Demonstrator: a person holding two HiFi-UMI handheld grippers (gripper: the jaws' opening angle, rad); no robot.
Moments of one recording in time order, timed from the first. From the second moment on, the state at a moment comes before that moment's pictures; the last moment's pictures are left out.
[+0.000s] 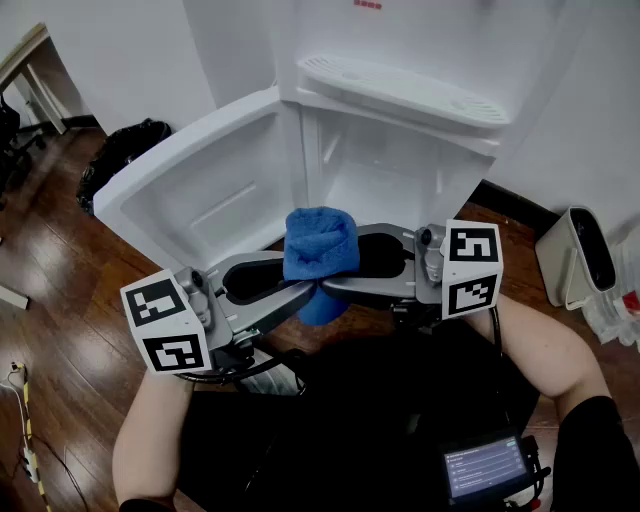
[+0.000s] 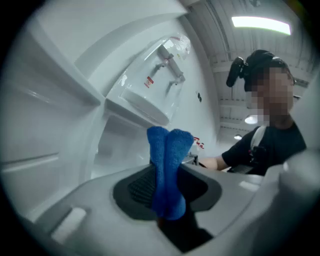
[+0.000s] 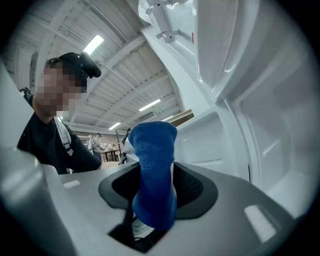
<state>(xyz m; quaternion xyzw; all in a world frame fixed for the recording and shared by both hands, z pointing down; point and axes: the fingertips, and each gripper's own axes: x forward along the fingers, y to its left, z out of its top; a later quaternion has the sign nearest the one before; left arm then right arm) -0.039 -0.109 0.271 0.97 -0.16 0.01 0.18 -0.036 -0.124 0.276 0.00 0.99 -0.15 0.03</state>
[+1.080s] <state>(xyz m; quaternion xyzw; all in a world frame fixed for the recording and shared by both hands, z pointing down) -0.292 -0.160 0.236 0.82 -0.57 0.00 -0.02 -0.107 -0.234 0.085 -0.47 0.85 0.21 0.04</state>
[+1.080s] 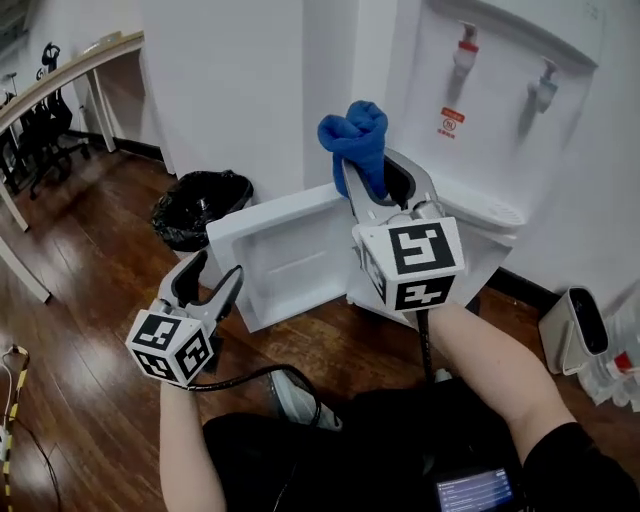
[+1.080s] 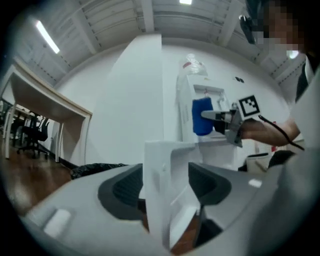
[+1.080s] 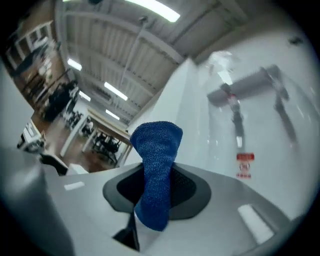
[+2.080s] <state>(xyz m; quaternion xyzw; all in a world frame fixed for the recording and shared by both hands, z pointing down) -0.276 -0.155 0.259 0.84 -0.54 0.04 -0.01 -0.309 -0.138 0.135 -0.19 0.98 0.02 -0.02</state>
